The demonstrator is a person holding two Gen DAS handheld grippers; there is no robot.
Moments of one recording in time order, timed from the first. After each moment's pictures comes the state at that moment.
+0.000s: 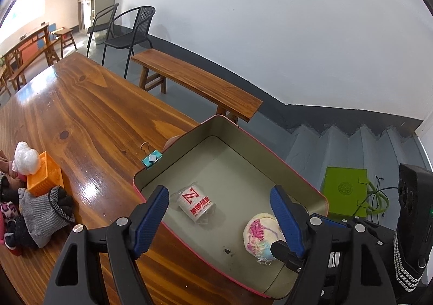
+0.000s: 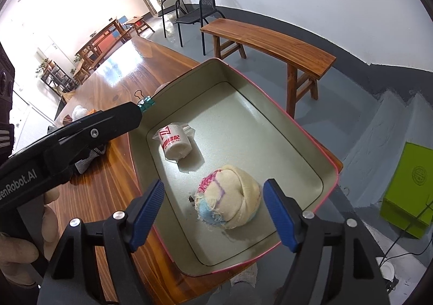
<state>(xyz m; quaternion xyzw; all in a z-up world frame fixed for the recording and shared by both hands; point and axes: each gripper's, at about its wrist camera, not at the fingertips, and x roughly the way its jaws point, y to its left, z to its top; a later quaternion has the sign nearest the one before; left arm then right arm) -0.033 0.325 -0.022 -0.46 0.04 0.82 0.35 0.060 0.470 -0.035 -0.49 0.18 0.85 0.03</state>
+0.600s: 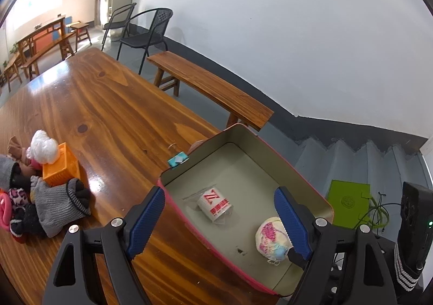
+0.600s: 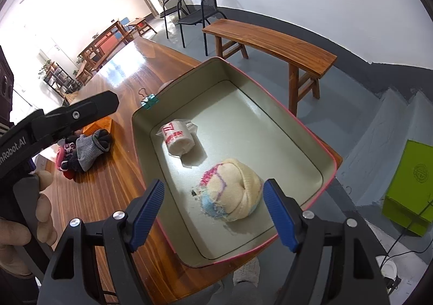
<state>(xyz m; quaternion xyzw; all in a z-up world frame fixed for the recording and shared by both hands) -0.040 0.296 -0.015 -0.46 0.01 0.83 0.31 0.068 0.466 -0.033 -0.48 0.19 0.85 0.03</state>
